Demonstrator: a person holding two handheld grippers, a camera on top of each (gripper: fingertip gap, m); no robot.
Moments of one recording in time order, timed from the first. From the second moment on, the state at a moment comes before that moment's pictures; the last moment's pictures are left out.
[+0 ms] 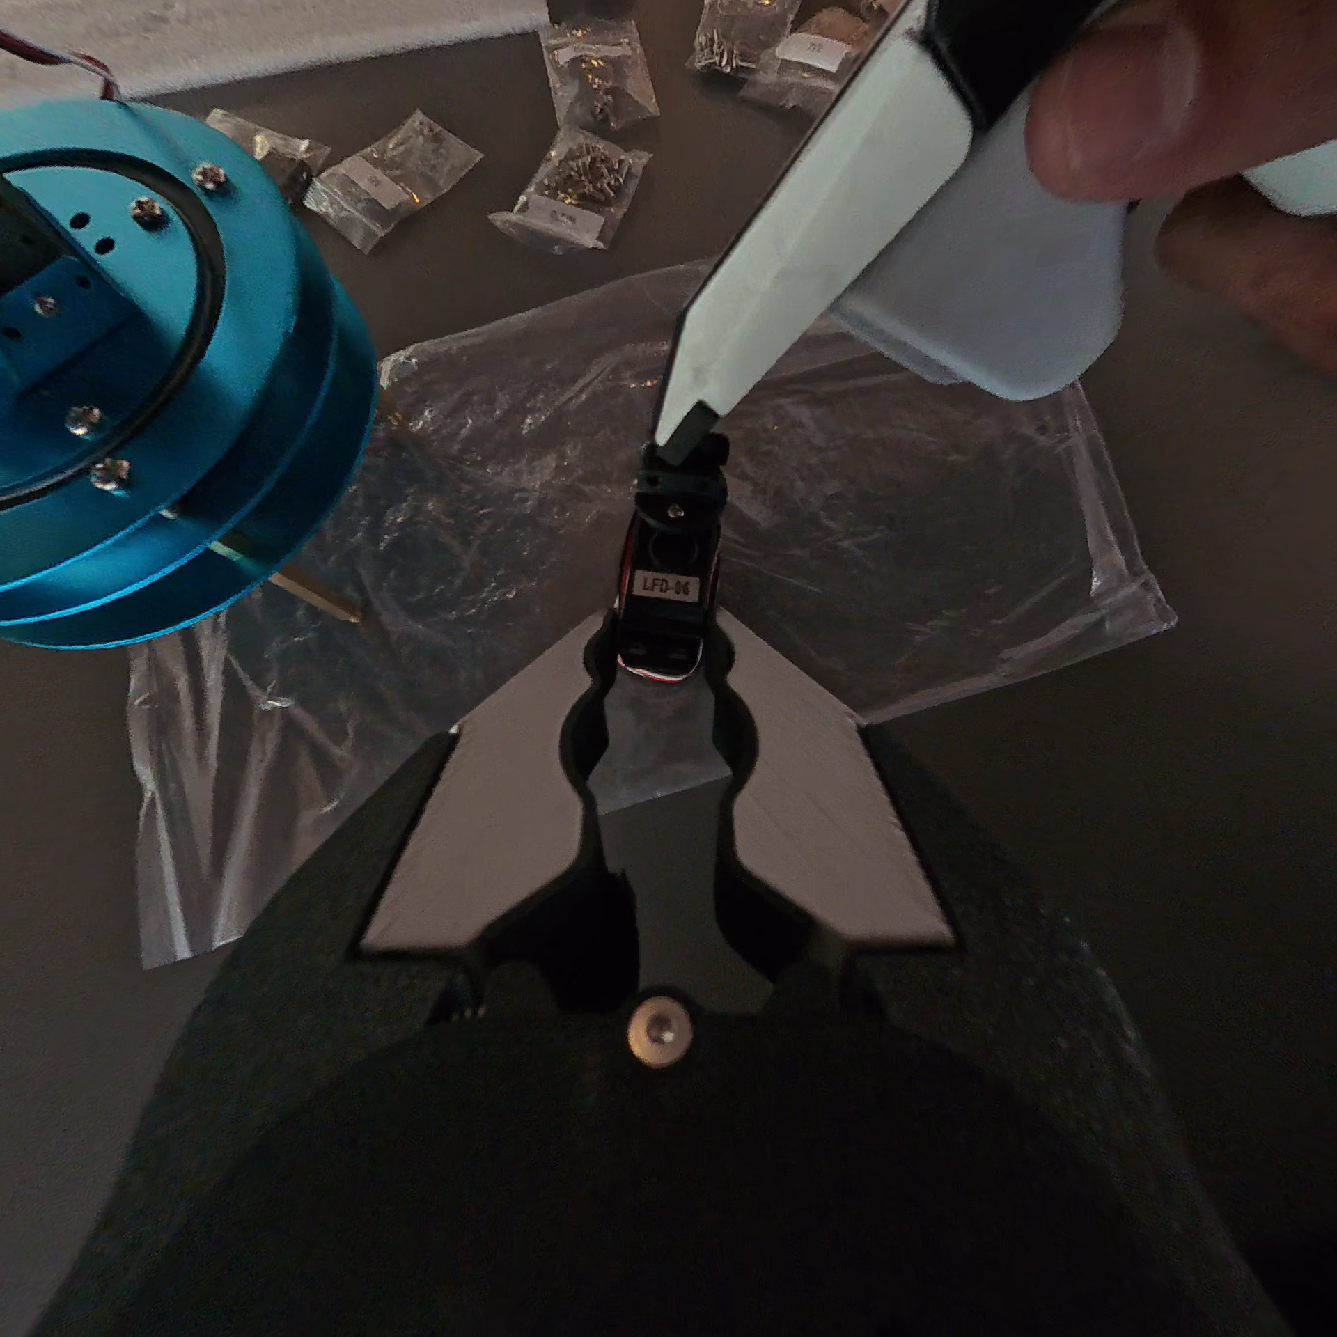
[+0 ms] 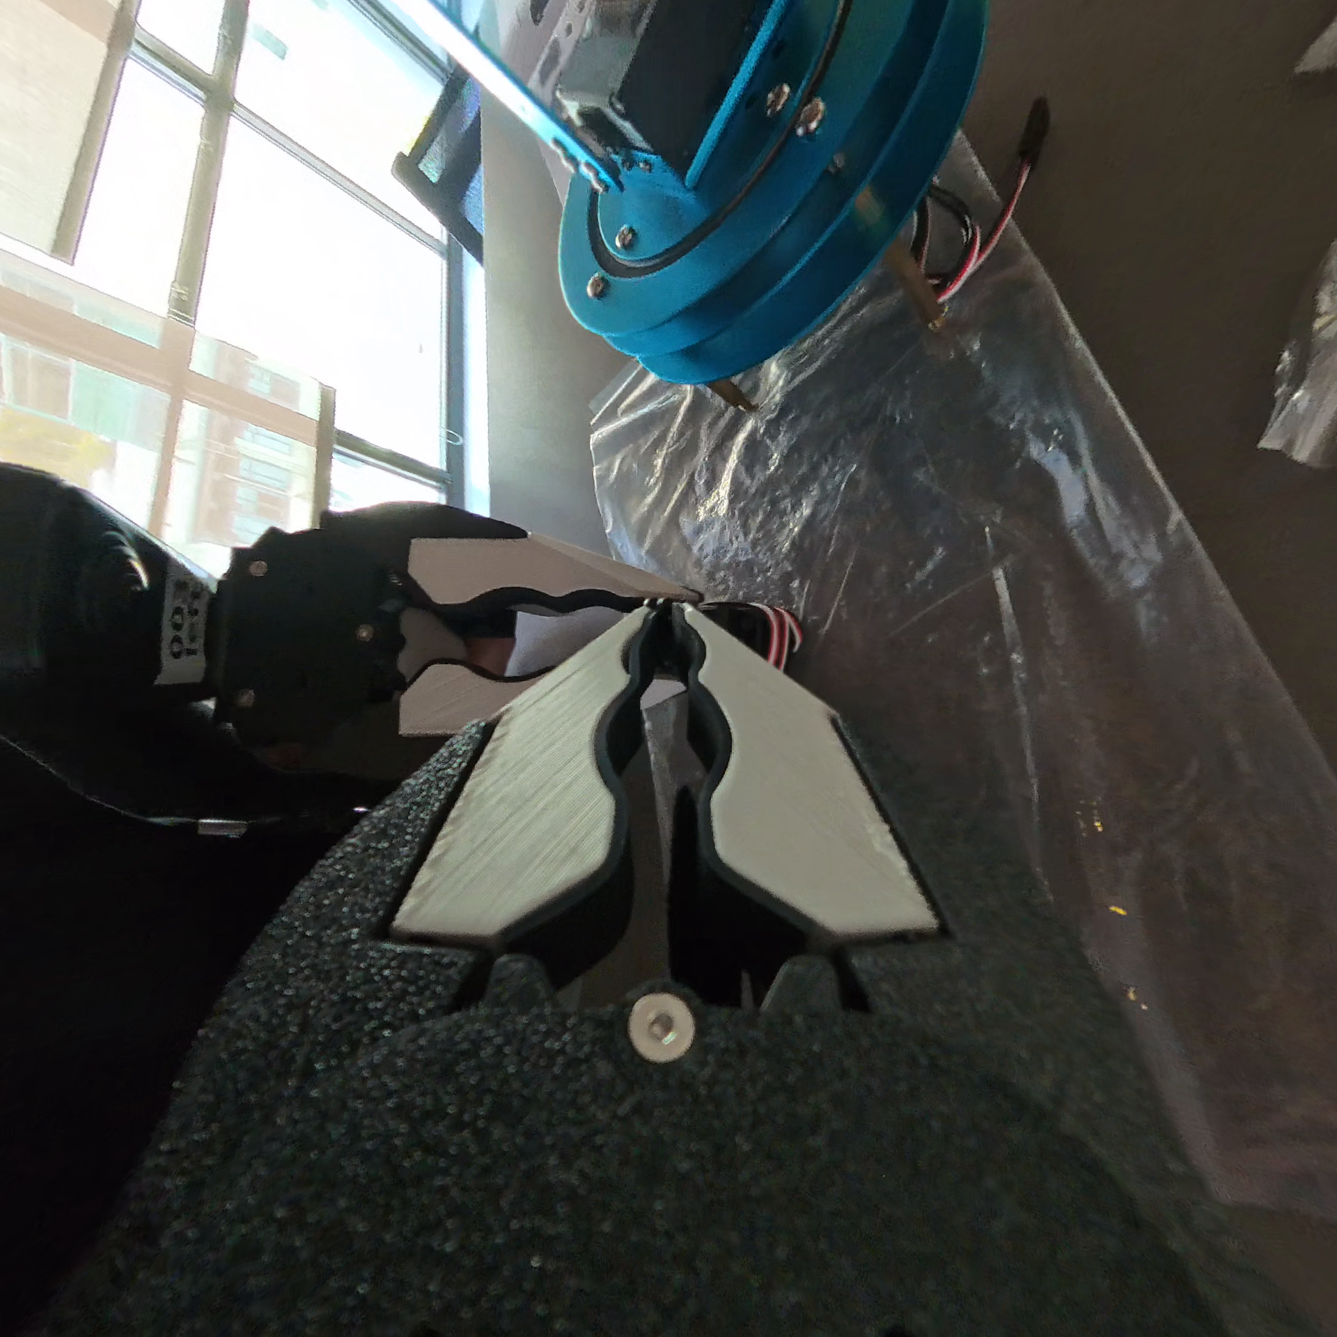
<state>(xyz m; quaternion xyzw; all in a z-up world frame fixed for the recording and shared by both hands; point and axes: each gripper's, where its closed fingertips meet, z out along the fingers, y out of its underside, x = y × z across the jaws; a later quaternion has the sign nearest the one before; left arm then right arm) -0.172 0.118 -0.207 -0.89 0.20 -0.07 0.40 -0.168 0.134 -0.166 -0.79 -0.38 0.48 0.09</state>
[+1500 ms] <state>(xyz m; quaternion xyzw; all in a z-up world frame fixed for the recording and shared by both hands) -0.163 0.113 -0.205 -0.83 0.42 -0.17 0.33 -0.156 0.127 -0.170 -0.55 -0.68 0.42 0.24</state>
